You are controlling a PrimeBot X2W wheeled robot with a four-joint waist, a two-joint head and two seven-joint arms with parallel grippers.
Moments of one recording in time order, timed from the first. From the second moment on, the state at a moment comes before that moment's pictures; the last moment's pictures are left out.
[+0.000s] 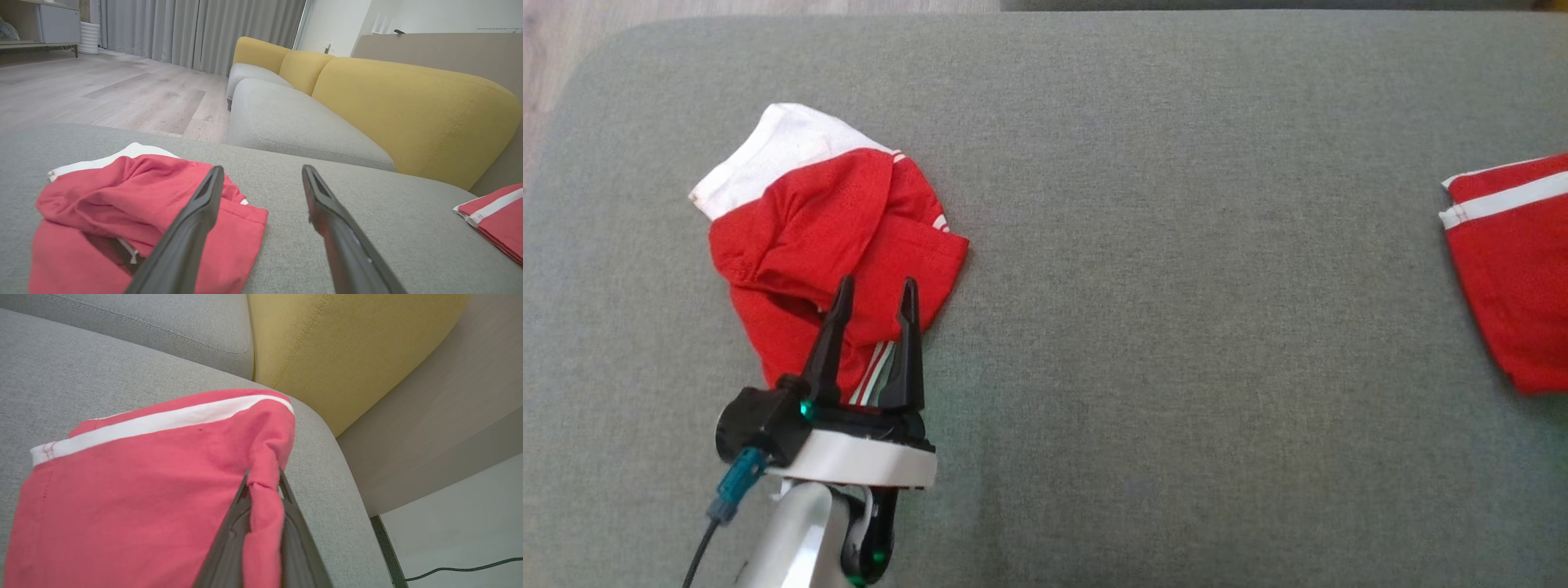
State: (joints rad) left arm -0.19 0.05 -0.26 0.25 -0.34 -0.09 -0.25; right arm -0.39 -0.43 -0.30 0.56 -0.18 0.13 0.11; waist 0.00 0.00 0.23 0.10
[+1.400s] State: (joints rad) left arm -0.12 0.05 -0.22 0.25 -0.33 -0.08 -0.25; right arm -0.15 -0.05 -0.10 0.21 0.16 0.13 -0.16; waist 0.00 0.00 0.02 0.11
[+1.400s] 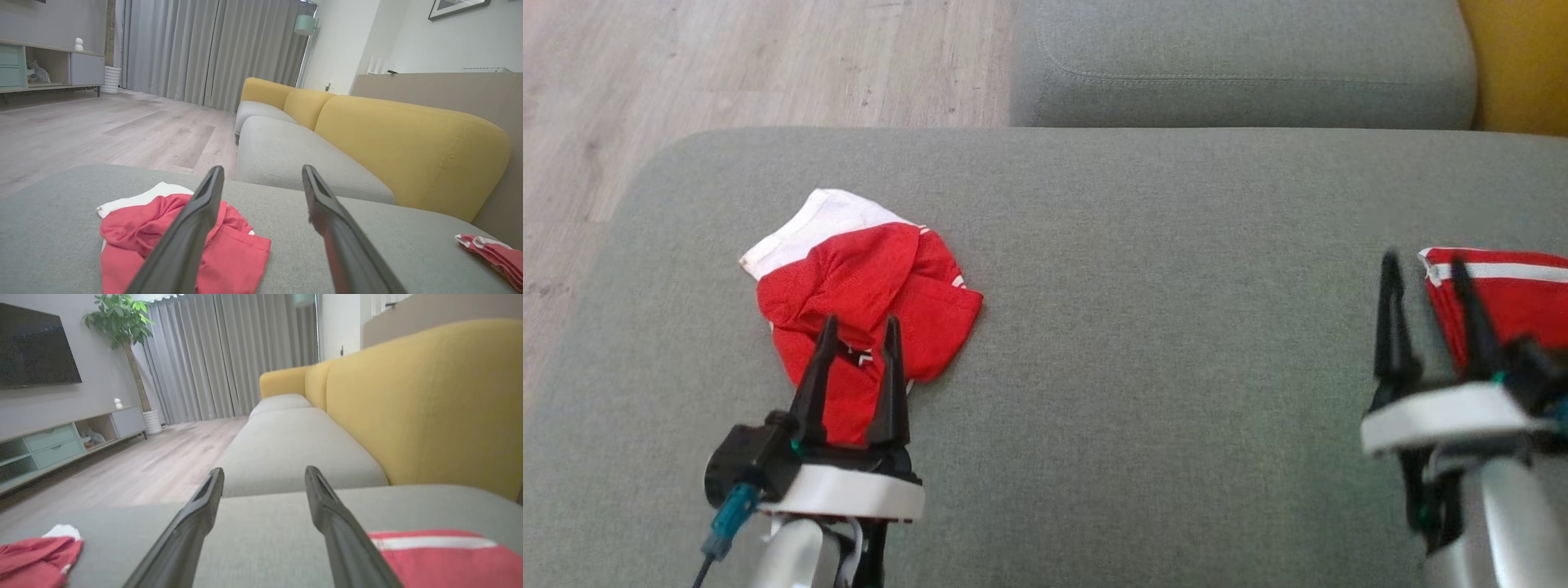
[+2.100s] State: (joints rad) left arm -0.08 0.05 -0.23 0.28 -0.32 -0.06 -0.25; right arm -0.05 -0.04 -0.08 0.31 0.15 0.13 -0.25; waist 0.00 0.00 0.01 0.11
